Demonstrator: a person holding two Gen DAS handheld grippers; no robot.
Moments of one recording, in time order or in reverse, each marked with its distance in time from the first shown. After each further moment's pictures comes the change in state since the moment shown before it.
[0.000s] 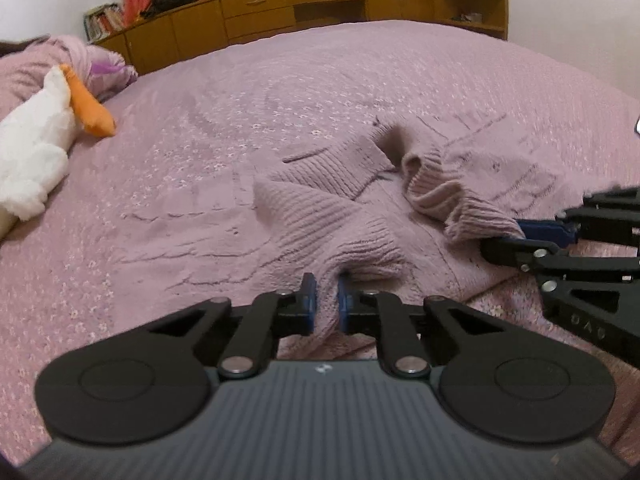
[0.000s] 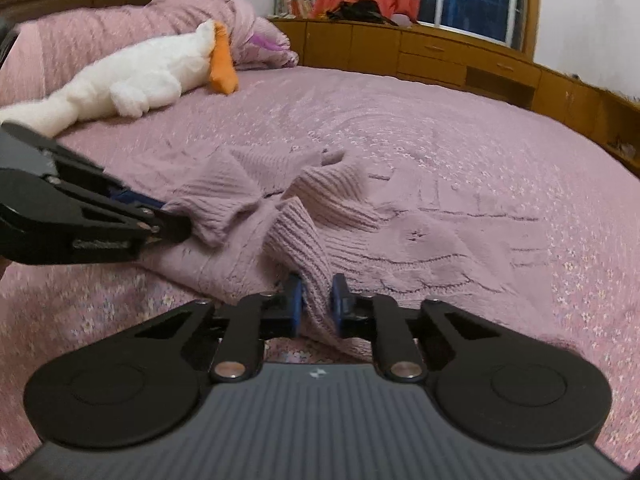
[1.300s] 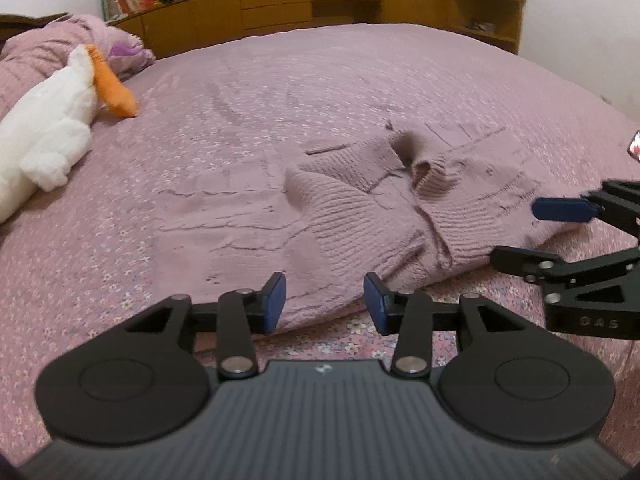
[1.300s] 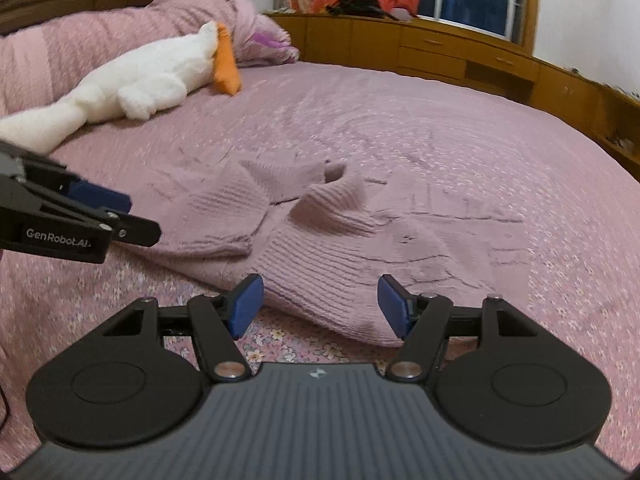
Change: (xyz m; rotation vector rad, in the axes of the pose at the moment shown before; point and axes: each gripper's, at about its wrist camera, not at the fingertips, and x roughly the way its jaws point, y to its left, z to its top) left arm -0.043 0.012 -0.010 -0.042 0.020 0.001; right arm -0.041 0.009 0.012 -0.027 0.037 0.002
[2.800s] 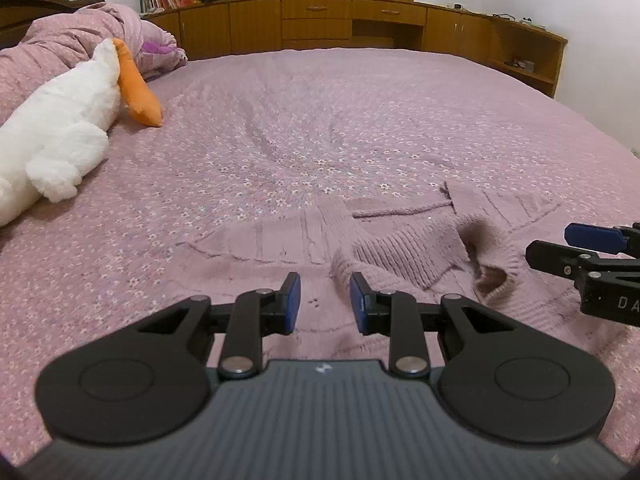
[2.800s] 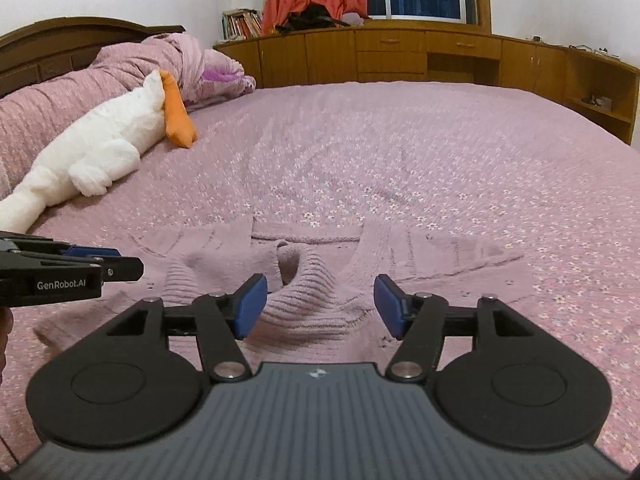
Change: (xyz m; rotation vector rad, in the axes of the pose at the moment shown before) left arm 0.035 0.038 0.055 -0.133 -0.052 0.050; right arm 0.050 -0.040 0.063 0.215 -0.061 -0.029
